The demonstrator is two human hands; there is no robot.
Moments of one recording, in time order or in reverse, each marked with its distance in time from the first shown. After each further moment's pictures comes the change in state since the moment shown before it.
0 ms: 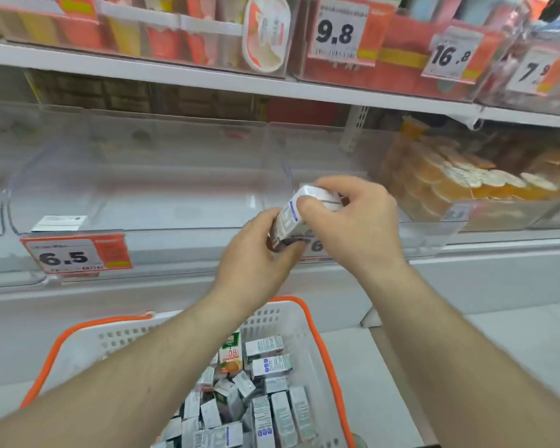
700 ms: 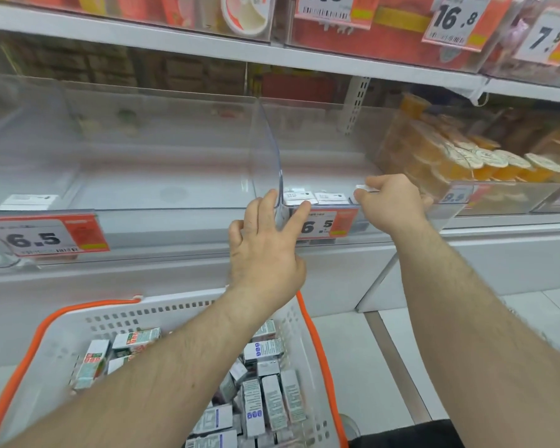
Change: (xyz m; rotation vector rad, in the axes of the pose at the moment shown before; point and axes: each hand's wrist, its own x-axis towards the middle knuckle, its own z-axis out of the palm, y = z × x) left_hand -0.007 -0.005 0.053 0.751 -0.124 0.071; right_hand 0.068 0.112 -0.027 -0.467 -0.130 0.349
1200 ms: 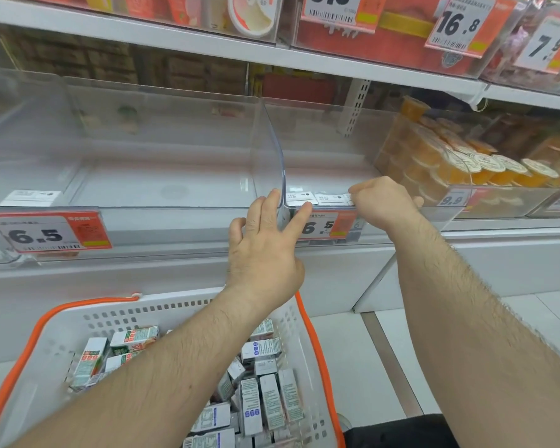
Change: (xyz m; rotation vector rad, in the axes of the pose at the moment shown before) left_hand 0.001 -0.004 -0.002 0.028 -0.054 0.026; right_hand 0.005 -0.015 0.001 -0.226 -0.159 -0.012
